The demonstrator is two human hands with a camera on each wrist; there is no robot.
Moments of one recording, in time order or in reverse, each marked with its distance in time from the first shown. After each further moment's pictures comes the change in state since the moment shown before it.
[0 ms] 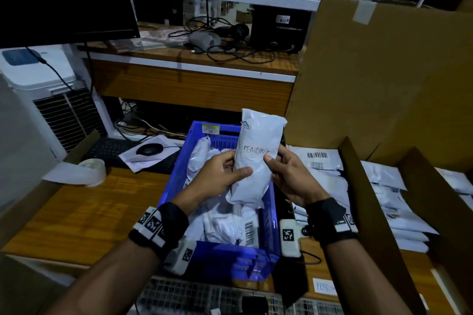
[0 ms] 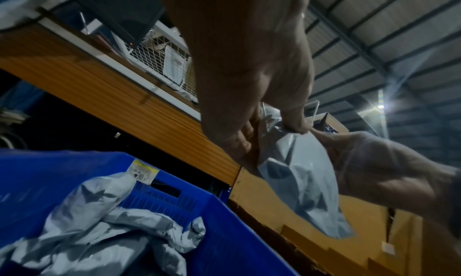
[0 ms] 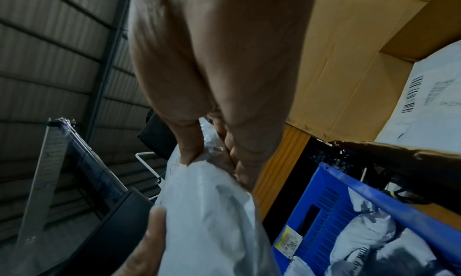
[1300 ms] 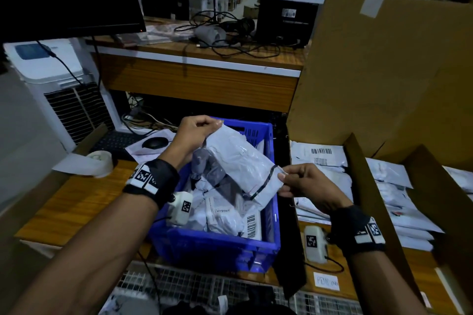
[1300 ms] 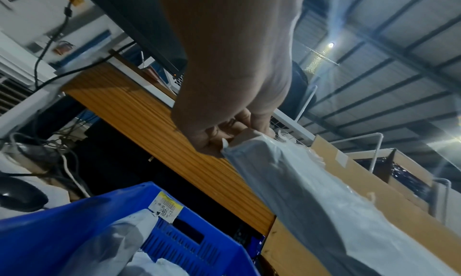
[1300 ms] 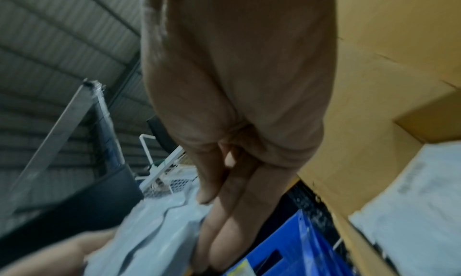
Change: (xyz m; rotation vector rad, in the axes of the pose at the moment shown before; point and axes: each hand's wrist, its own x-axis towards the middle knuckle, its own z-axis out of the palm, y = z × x) left_hand 0.042 0.027 -0.065 0.019 0.397 -0.033; right_hand -0.027 0.012 -0.051 -0.325 0.002 0.175
